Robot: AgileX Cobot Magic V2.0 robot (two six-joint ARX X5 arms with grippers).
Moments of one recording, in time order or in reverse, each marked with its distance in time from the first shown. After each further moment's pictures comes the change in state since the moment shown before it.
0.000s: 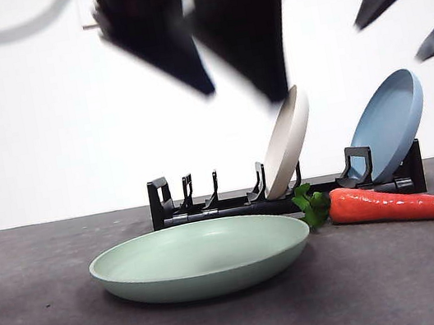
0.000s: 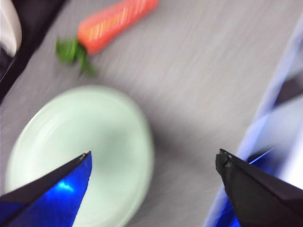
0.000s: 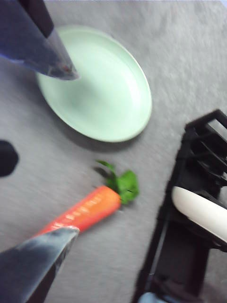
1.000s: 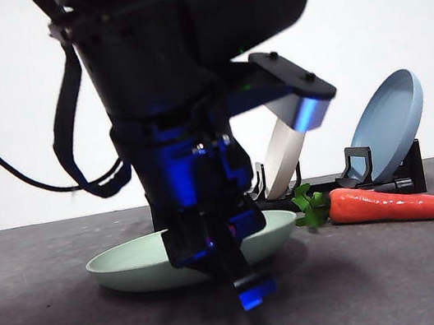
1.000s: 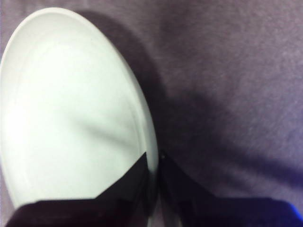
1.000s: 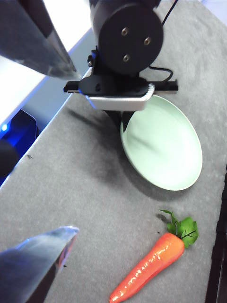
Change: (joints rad) left arm 0.062 0.395 -0.104 0.217 -0.239 0.278; right arm -0.016 -0.450 0.000 -0.556 -0.063 0.000
